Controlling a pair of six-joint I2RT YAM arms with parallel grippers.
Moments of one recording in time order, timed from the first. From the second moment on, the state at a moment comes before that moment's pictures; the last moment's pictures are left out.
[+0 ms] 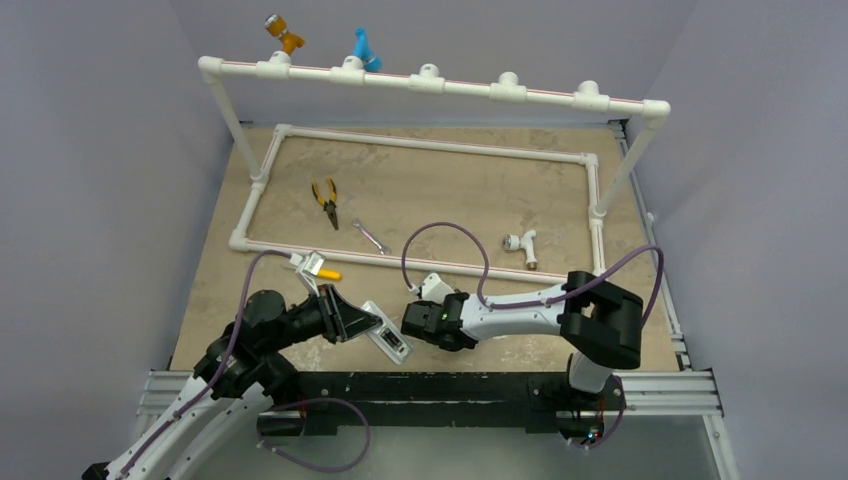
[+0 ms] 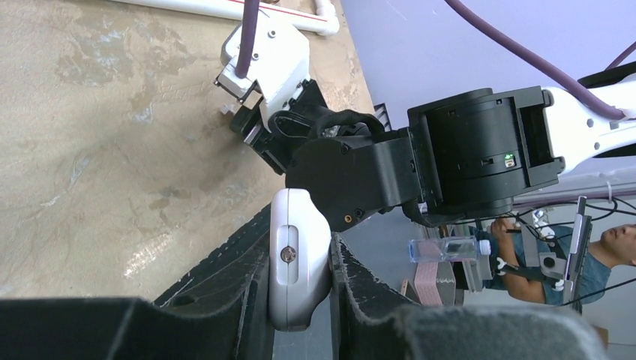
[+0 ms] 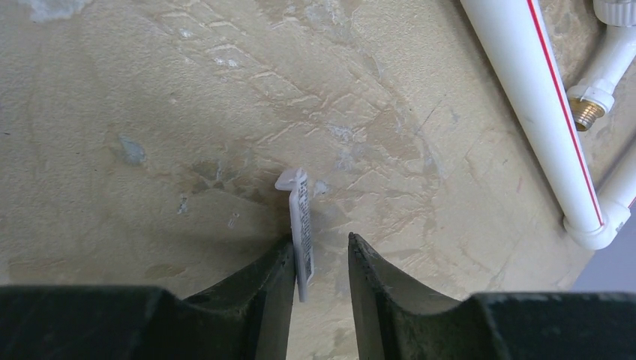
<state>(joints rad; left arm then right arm) -0.69 0.22 0.40 -0.42 0.36 -0.95 1.28 1.70 0.96 -0.82 0.64 0.59</state>
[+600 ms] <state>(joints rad) -0.69 0.20 0.40 -0.43 0.35 -0.95 1.29 1.51 0.91 -0.65 0.48 0.59</state>
